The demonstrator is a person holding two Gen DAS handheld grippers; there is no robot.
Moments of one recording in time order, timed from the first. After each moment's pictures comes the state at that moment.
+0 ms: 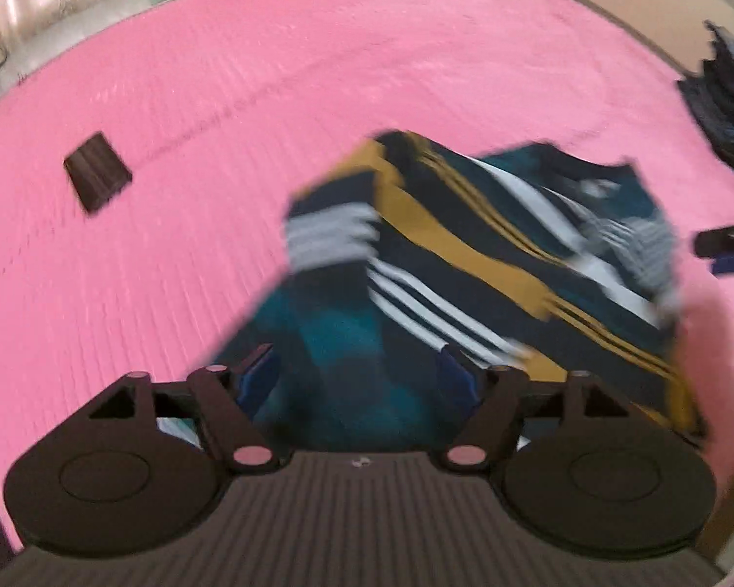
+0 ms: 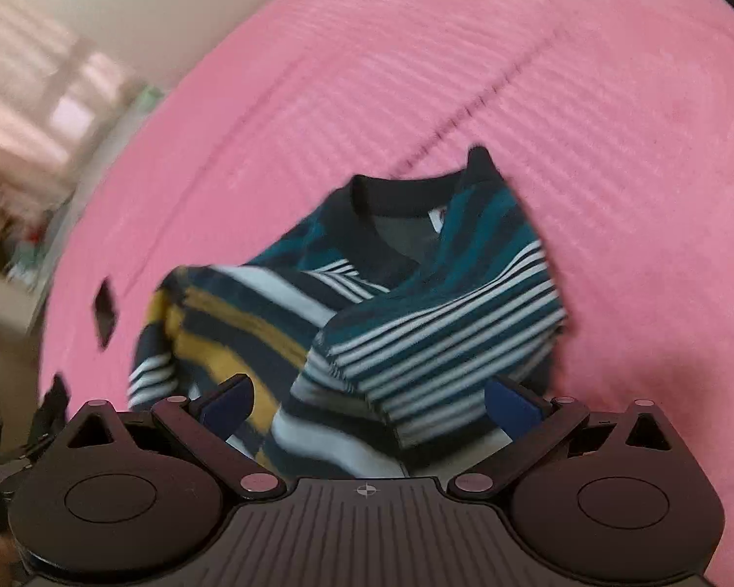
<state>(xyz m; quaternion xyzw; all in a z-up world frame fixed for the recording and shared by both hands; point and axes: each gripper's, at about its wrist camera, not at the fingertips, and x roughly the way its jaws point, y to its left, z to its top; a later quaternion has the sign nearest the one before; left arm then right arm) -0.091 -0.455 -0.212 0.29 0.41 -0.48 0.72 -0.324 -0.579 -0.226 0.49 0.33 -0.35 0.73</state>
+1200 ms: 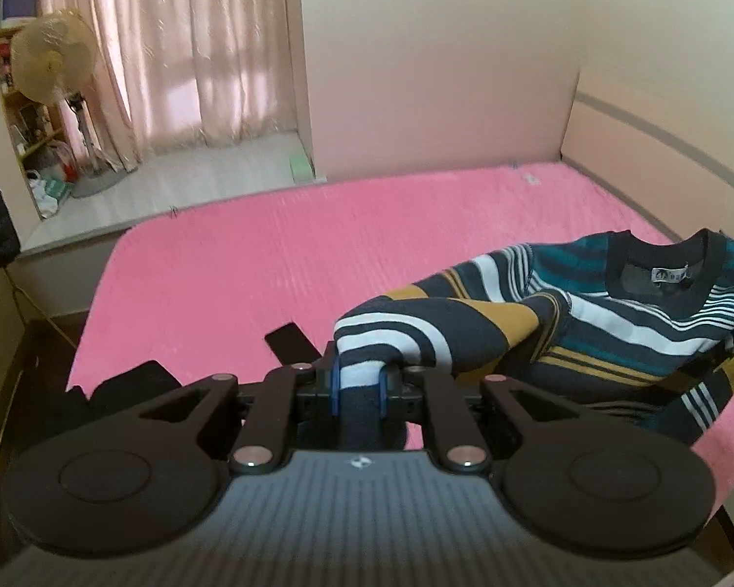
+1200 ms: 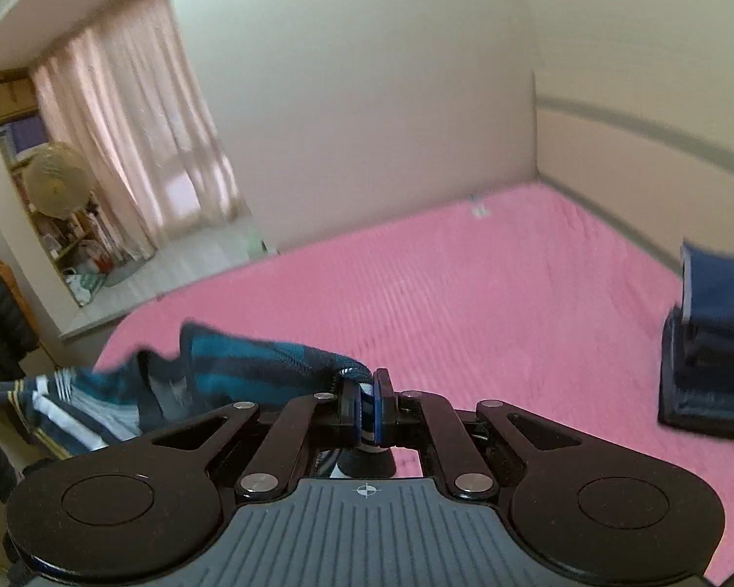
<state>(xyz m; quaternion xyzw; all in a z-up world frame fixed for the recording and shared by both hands) -0.062 -0.249 0.126 0.17 0.28 -0.43 0.84 -0.528 -0.522 0.148 0.23 0.20 -0.34 0.89</state>
